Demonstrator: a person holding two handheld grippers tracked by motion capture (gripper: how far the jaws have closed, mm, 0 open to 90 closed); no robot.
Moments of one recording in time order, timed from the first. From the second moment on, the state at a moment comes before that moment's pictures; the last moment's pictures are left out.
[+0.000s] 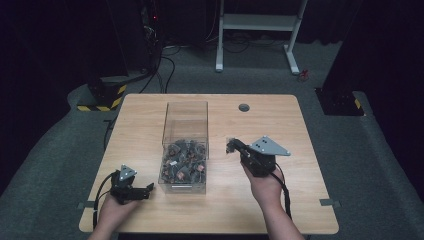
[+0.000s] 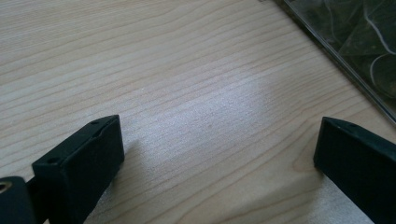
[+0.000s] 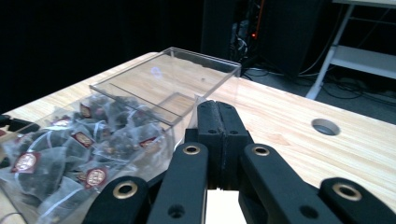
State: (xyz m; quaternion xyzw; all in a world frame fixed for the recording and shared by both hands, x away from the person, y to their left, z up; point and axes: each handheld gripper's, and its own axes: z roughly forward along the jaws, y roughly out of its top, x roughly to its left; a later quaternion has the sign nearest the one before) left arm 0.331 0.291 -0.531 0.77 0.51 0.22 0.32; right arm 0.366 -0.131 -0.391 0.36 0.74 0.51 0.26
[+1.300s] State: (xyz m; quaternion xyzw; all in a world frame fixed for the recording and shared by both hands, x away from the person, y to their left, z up) left arm 0.331 0.291 -0.531 0.77 0.51 0.22 0.32; right arm 0.394 -0.197 -0.404 0.44 0.72 0.46 0.29
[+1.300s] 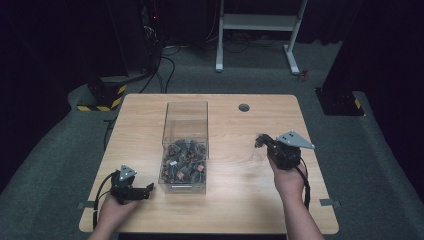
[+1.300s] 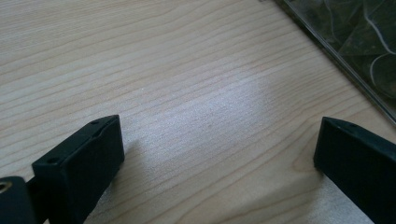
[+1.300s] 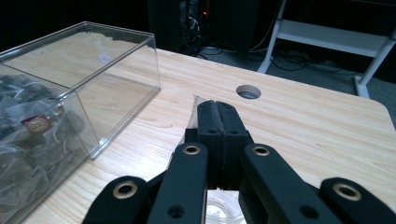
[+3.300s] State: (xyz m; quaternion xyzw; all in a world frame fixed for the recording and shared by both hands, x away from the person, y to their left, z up) left arm 0.331 0.291 -0.531 0.77 0.51 0.22 0.32; right arm 0.408 -0.198 -0.423 0.46 0.72 0.44 0.27
